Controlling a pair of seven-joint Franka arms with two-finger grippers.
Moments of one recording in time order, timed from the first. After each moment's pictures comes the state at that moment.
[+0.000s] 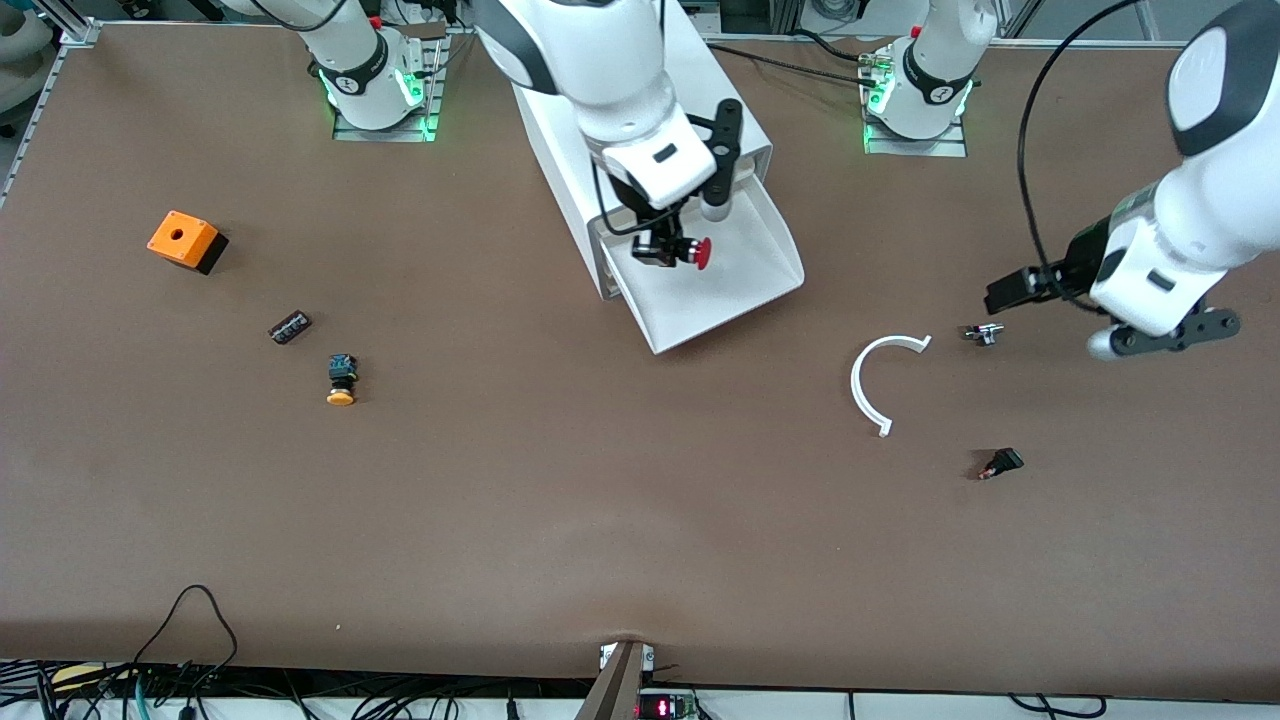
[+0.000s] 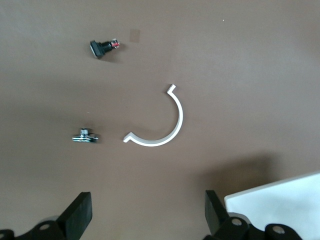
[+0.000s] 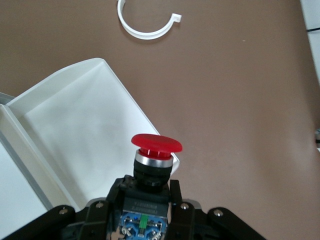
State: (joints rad) left arm -0.07 0.19 -0.03 -1.56 -0.11 1.62 -0.35; right arm 0.84 0.48 -0.07 -1.15 0.10 1.86 -0.62
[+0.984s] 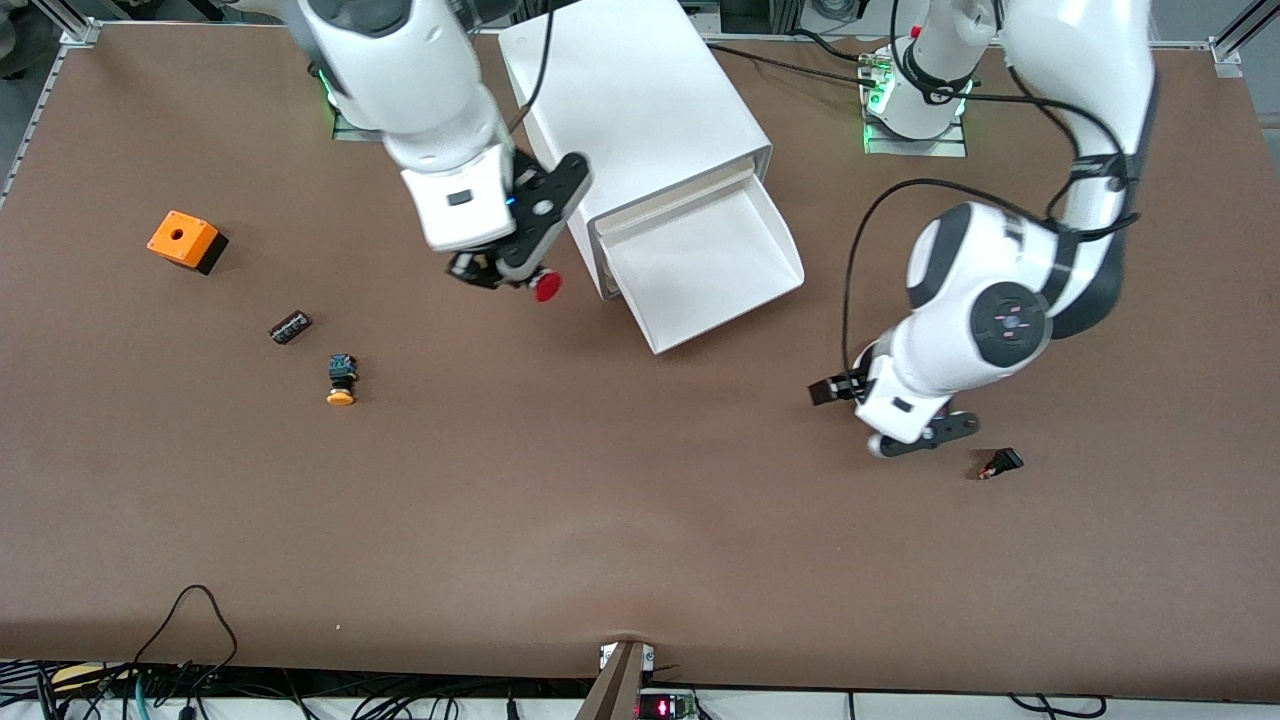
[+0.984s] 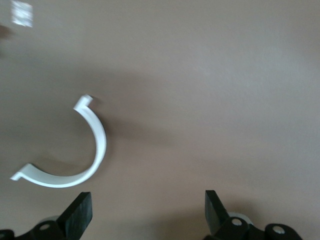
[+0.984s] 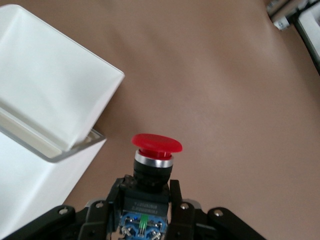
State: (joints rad) left arm -0.31 0.52 -0.04 -1.53 -0.12 1.95 -0.57; right arm 0.73 0.34 -0.19 -1.28 0.10 1.69 -0.46
